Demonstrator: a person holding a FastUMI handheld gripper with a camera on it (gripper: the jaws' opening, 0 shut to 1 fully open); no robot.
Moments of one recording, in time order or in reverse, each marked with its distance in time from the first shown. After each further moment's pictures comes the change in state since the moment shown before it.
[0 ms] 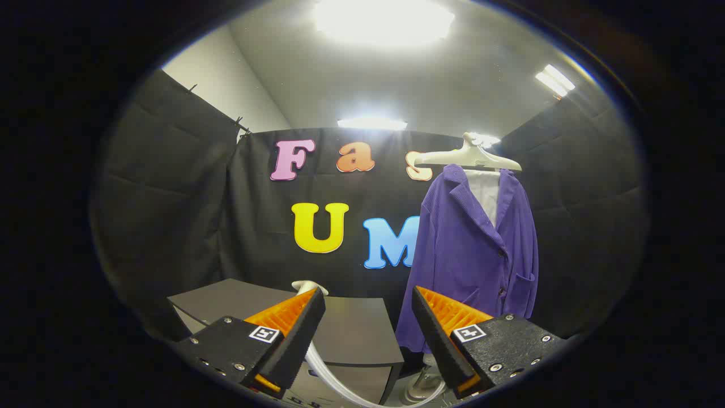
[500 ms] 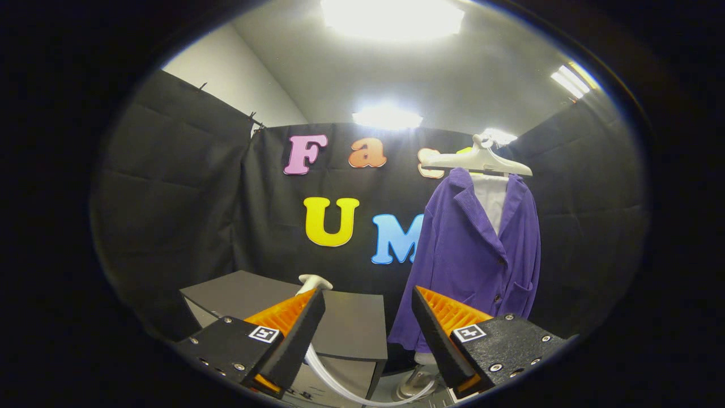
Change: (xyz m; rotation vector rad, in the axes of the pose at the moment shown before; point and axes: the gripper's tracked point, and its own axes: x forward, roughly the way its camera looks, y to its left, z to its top) arm -0.022 -0.021 0.029 -0.043 0.044 0.095
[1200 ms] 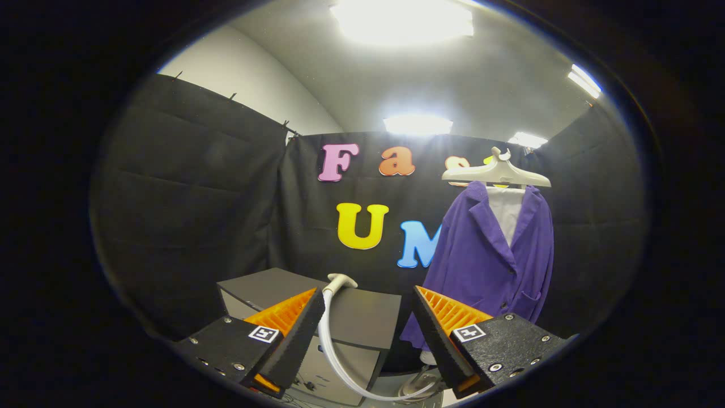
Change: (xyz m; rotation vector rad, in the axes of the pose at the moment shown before) arm -0.062 0.007 0.022 -0.040 -0.028 0.221
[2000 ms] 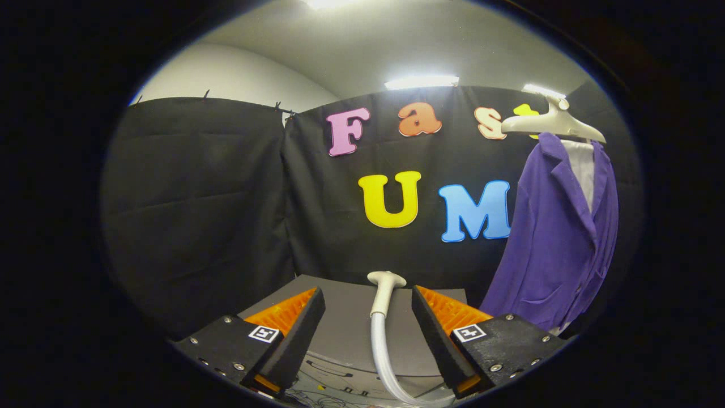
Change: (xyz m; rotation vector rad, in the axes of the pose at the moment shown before) arm 0.196 0.065 -0.003 0.227 0.225 0.061
